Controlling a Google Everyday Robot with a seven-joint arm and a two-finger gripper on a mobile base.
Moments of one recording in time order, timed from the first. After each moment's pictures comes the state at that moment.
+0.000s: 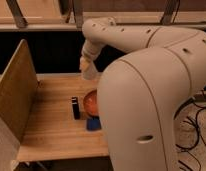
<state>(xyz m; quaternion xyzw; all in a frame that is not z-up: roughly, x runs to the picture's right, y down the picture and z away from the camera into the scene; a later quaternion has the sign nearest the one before) -0.078 -0.129 0.772 -0.21 -0.10 0.25 0.94</state>
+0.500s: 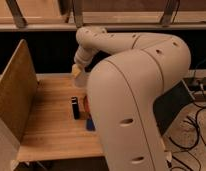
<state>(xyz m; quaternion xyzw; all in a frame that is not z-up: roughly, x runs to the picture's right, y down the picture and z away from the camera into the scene) -0.130 -0.102 0.795 -0.26 -0.12 0.28 0.92</state>
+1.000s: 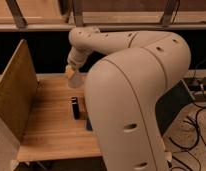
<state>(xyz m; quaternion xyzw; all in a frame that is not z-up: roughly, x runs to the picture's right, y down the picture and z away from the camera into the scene) -0.161 -0.090 0.772 -0.26 -0.14 0.26 0.92</state>
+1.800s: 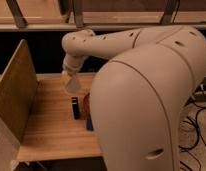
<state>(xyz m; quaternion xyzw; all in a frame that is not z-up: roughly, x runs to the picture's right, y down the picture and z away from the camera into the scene) -0.165 -0.064 0.735 -0.24 -0.13 0.24 0.93</state>
